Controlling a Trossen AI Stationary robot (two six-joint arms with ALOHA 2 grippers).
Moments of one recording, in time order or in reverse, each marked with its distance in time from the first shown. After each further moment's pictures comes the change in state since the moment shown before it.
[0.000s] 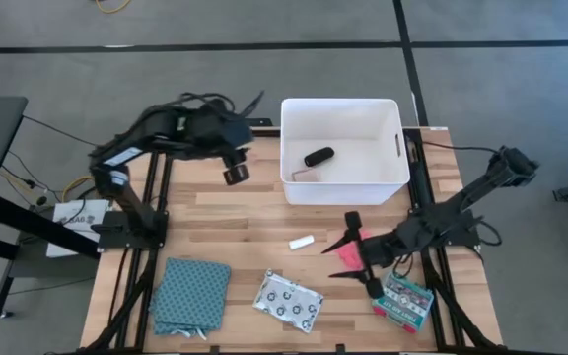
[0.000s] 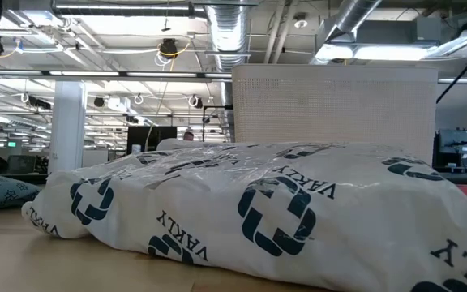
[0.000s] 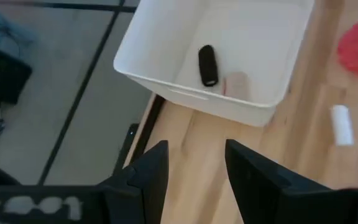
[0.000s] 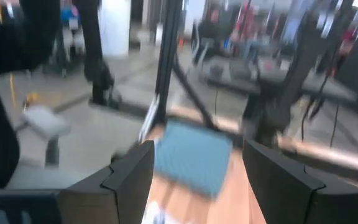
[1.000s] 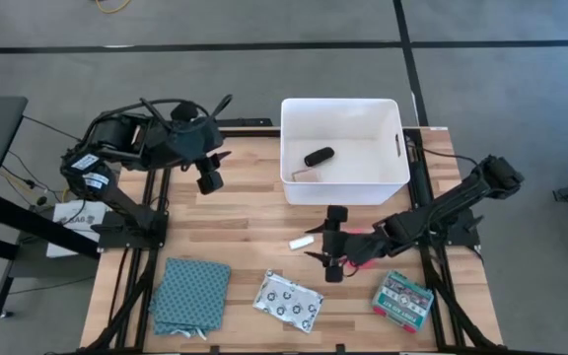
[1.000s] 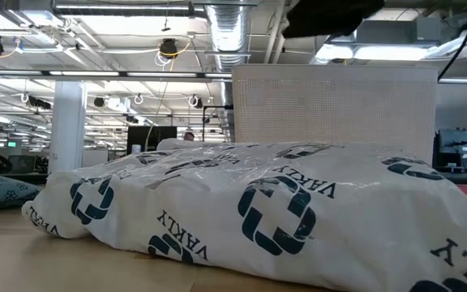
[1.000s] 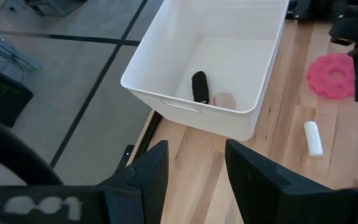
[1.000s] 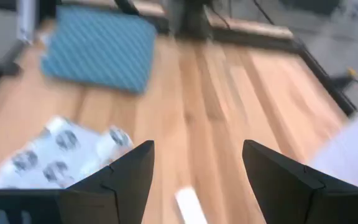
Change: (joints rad) left arm -0.138 -0.137 -0.019 -0.006 -0.091 -0.076; right arm -0.114 0.244 0.088 -0.339 0.263 0.254
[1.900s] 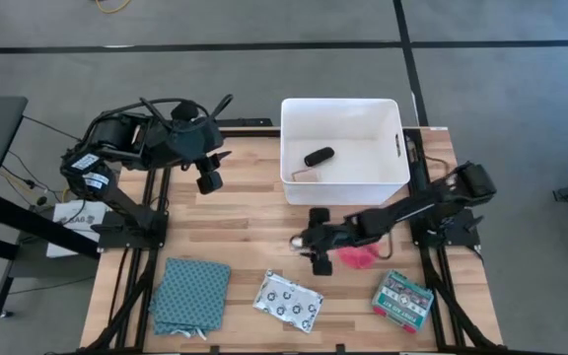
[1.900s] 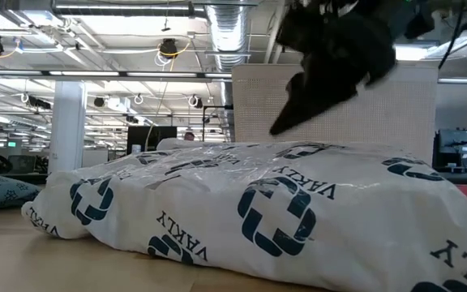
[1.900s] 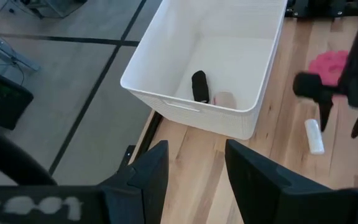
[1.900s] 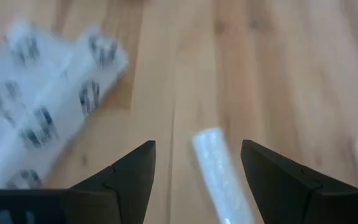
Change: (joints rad) left arm 0.001 0.001 0.000 0.000 0.007 0.019; right arm -0.191 0.243 0.001 0.001 -0.357 0.006
